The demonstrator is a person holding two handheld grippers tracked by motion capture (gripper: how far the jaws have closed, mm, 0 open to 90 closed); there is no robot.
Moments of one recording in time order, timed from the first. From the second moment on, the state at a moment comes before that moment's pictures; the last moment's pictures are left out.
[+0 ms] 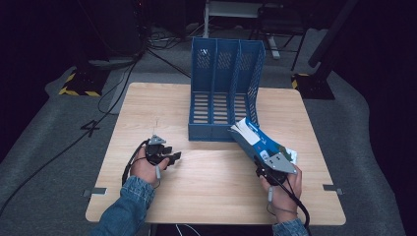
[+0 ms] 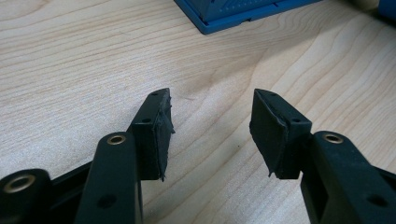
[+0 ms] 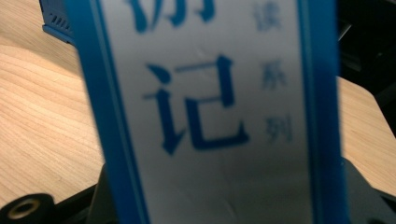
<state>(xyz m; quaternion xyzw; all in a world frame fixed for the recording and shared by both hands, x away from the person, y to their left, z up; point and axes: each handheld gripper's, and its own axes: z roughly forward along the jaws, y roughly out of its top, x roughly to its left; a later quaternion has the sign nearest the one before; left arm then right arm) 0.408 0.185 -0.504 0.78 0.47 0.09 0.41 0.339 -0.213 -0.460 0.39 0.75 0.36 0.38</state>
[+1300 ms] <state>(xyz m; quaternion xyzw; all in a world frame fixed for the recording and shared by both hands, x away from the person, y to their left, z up) 0.409 0.185 -0.504 0.77 0.47 0.08 0.41 0.326 -0.219 -0.365 0.42 0.70 0.42 0.40</state>
